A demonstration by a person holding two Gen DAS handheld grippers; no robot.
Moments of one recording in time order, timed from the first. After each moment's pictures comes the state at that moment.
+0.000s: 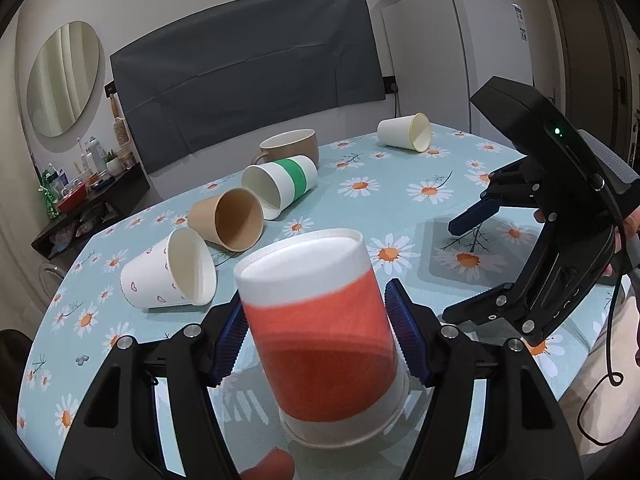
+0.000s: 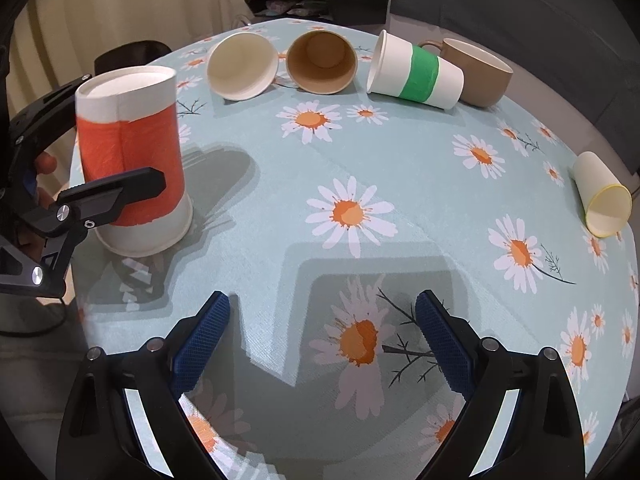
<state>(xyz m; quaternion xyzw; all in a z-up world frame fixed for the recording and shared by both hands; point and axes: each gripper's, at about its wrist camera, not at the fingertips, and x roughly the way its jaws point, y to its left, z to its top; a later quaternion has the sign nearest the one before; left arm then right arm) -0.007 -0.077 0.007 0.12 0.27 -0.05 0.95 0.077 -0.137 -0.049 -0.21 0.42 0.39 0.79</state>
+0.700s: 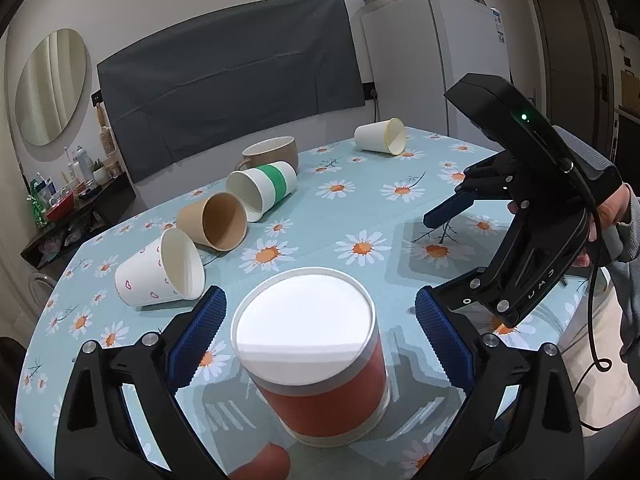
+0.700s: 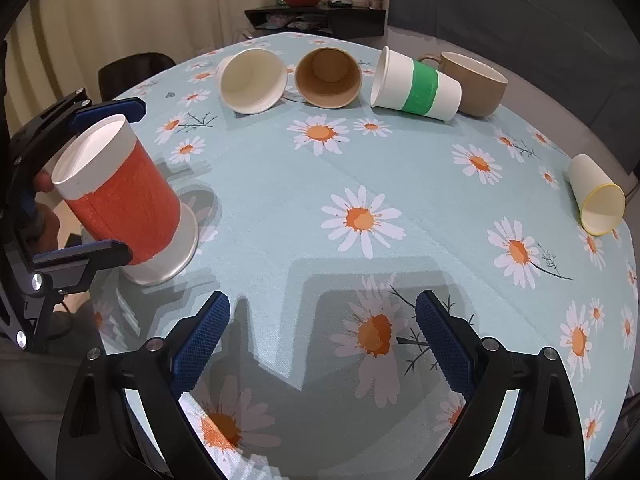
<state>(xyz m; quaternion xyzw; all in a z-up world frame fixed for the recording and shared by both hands) -0.032 -0.080 0.009 0.13 0.26 -0.09 0.95 0.066 -0.139 -0.043 -0.19 0.40 0.39 0.81</state>
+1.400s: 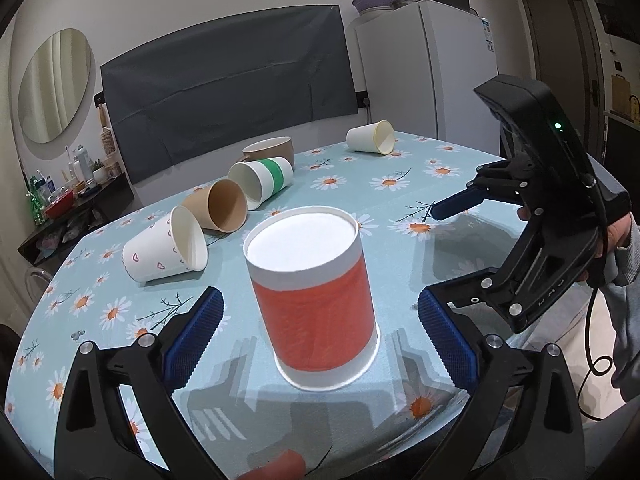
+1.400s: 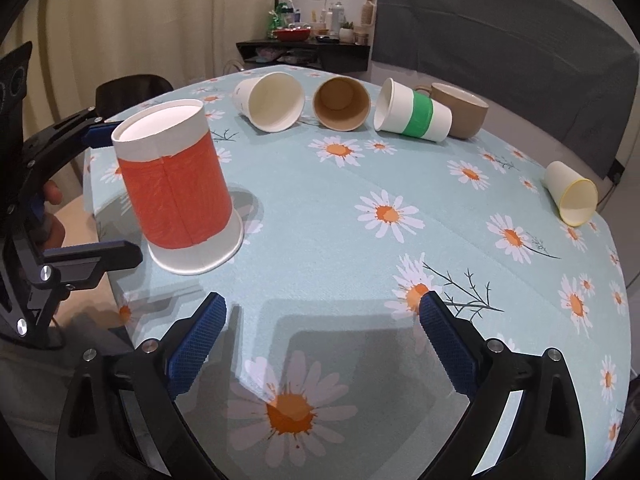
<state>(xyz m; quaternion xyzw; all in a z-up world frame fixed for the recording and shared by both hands) -0.070 -0.065 -0.005 0.12 0.24 -0.10 0.96 0.002 -0.139 -0.046 -0.17 0.32 0.36 0.86</state>
